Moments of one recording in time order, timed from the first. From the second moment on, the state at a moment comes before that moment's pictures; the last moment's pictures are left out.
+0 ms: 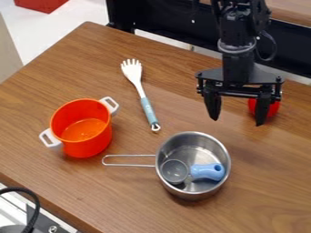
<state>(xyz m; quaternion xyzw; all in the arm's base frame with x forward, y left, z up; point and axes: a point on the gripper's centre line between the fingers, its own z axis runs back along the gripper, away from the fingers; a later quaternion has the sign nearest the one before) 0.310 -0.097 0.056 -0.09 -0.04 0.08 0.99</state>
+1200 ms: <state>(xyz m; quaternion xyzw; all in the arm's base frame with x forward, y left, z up) 0.384 -0.113 0.036 -0.06 -0.13 0.12 0.98</state>
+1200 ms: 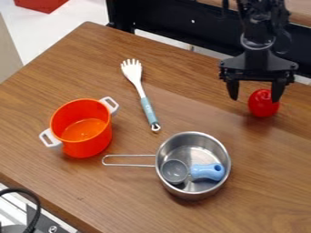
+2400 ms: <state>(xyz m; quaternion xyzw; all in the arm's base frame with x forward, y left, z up) 0.405 -0.110 0.008 -0.01 -0.11 0.22 0.97</state>
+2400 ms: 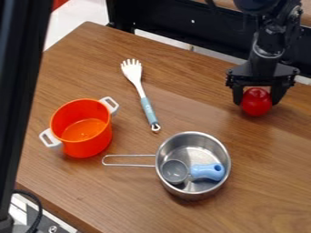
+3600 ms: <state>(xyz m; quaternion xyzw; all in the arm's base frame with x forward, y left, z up) 0.375 -0.023 0.068 -0.03 -0.11 0.26 0.96</state>
